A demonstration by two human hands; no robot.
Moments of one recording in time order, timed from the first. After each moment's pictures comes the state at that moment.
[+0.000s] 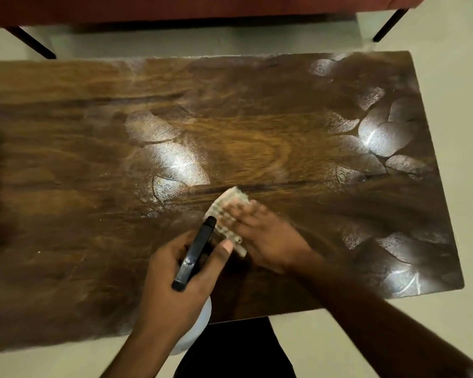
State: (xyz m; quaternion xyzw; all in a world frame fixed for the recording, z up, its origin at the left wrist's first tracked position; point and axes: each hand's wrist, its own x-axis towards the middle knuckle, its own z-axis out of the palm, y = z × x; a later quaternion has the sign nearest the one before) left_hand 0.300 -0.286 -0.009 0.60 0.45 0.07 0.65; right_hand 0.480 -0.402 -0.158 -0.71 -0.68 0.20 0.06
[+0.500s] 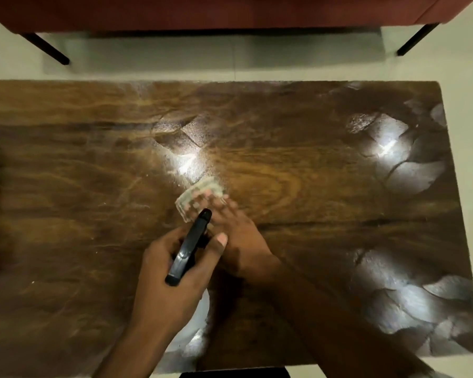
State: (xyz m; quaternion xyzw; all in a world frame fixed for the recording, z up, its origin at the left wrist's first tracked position) left_hand 0.364 -0.232 -0.010 0.59 0.51 0.09 0.61; right_hand 0.485 -0.288 -0.154 -0.72 -0.65 0.22 0.04
